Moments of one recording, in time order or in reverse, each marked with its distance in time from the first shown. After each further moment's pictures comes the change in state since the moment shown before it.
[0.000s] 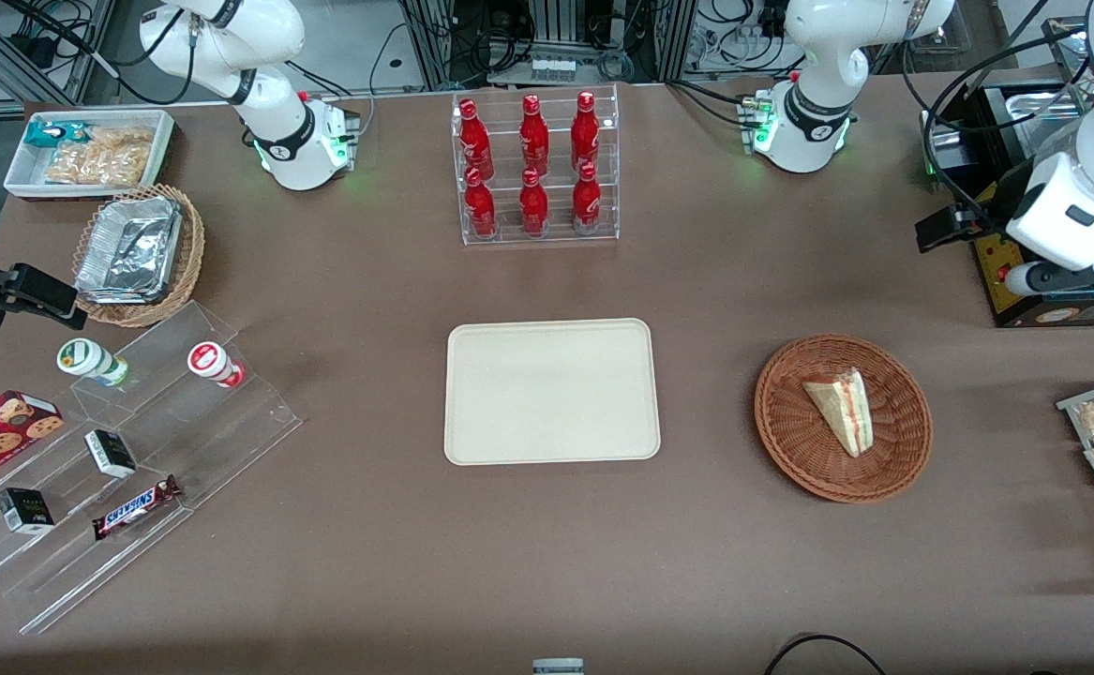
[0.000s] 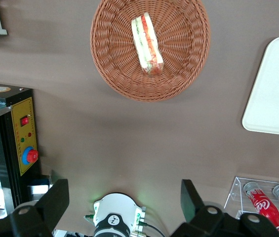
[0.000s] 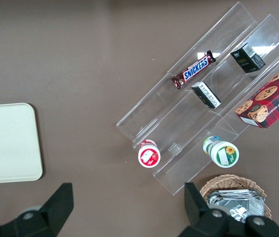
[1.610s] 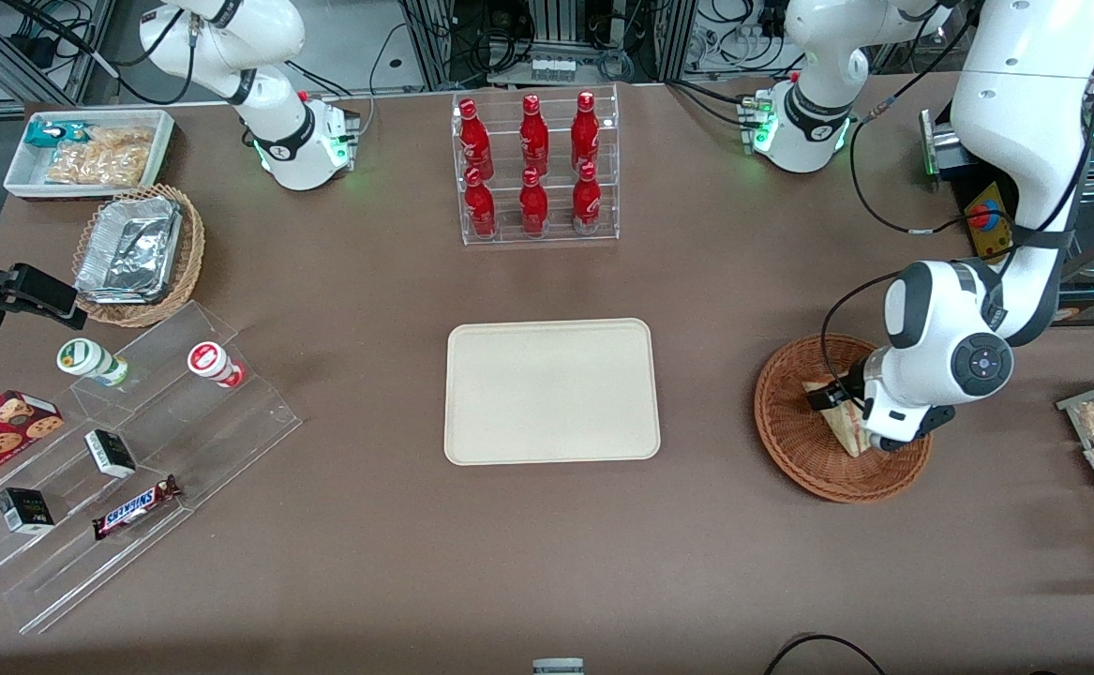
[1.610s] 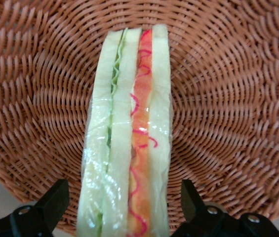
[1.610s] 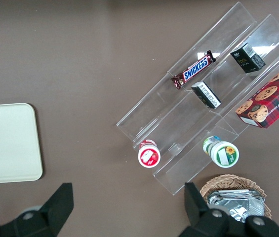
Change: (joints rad) arm 0.001 0.420 0.020 -0.404 0.004 0.836 -0.308
